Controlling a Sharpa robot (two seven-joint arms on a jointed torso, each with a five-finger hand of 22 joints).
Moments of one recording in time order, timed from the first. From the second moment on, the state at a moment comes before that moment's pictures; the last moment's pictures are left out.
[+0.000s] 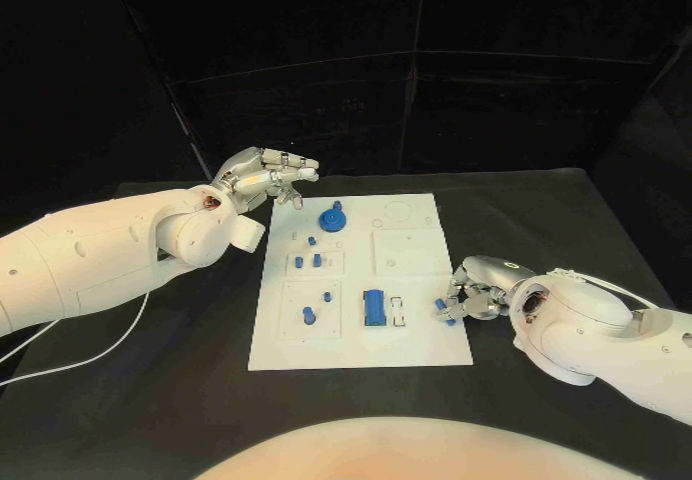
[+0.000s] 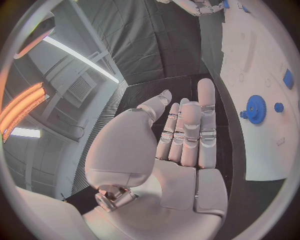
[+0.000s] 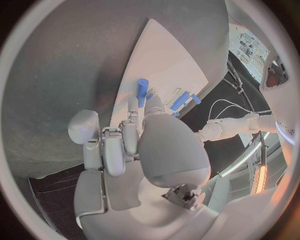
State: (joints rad) left arm 1.22 -0.83 -0.11 1.34 -0.09 -0.08 0.38; left_hand 1.28 -0.09 0.38 -0.07 0.08 1.02 0.18 0.12 0.07 1.07 0.11 0.26 0.07 1.26 0.02 1.11 0.58 0.18 1.23 0.12 0.65 0.55; right arm 0.97 -1.01 -0.01 1.82 -1.53 -0.22 -0.55; right_hand 1.37 0.04 -0.24 0.13 0.23 1.06 0.07 0.37 0.22 1.43 0.00 1.30 1.35 1.46 -0.07 1.51 1.31 0.12 1.31 0.04 1.28 0.92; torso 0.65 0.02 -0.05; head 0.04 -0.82
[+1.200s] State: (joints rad) left arm 1.22 -0.83 -0.11 1.34 -0.09 -0.08 0.38; left_hand 1.28 -0.09 0.38 -0.07 0.08 1.02 0.18 0.13 0.07 1.07 0.11 0.26 0.07 1.26 0.02 1.11 0.58 0.18 1.23 0.12 0.65 0.55; right arm 0.96 -0.98 -0.02 1.87 -1.53 -0.30 -0.57; right_hand 1.41 0.04 -0.07 0.10 0.45 1.07 0.06 0.29 0.25 1.42 -0.01 1.28 1.41 1.47 -0.07 1.51 1.31 0.12 1.31 0.03 1.27 0.94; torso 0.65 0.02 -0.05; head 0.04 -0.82
